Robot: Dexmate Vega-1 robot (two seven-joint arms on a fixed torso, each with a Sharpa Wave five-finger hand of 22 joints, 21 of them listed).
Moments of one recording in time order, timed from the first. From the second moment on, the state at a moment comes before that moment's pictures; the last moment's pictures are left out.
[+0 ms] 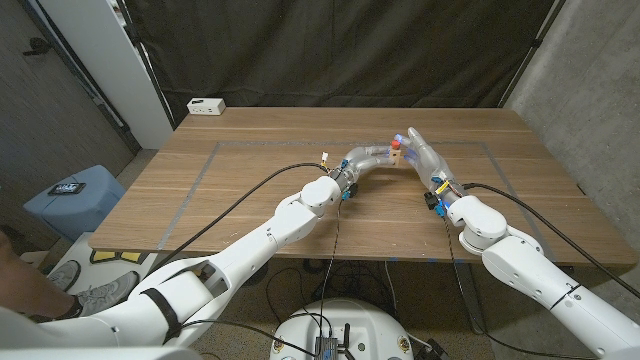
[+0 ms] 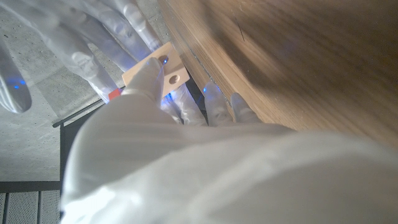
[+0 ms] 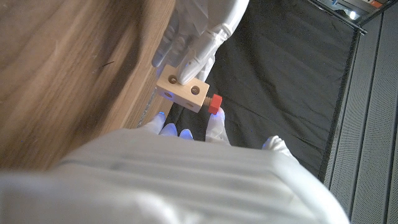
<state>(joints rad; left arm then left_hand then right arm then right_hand) 0.61 0.20 0.77 -1.22 -0.26 -0.09 0.08 1.05 0.09 0.30 -0.16 0.20 0.80 -0.16 0.19 0.19 0.82 -0.22 0.21 0.43 0.48 -0.05 0.21 0.19 0.21 0.13 0.22 0.19 -1.16 -0.72 -0.32 -1.89 0.55 0.07 -0.21 0.18 0.09 0.13 0.04 0.20 0.38 -0.12 0.19 0.17 -0.17 0.00 0.18 0.18 -0.17 0.08 0.18 0.19 -0.04 0.09 0.18 0.17</state>
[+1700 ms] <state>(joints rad) 0.60 0.20 0.77 -1.20 -0.26 -0.11 0.07 1.05 0.09 0.30 -0.16 0.19 0.80 -0.16 0.19 0.19 0.81 -0.21 0.21 0.43 0.48 -0.05 0.21 0.19 0.21 0.13 0.22 0.19 -1.21 -0.73 -0.30 -1.95 0.55 0.06 -0.24 0.20 0.11 0.15 0.03 0.20 0.42 -0.11 0.19 0.17 -0.17 -0.01 0.19 0.18 -0.17 0.07 0.19 0.19 -0.02 0.10 0.19 0.17</state>
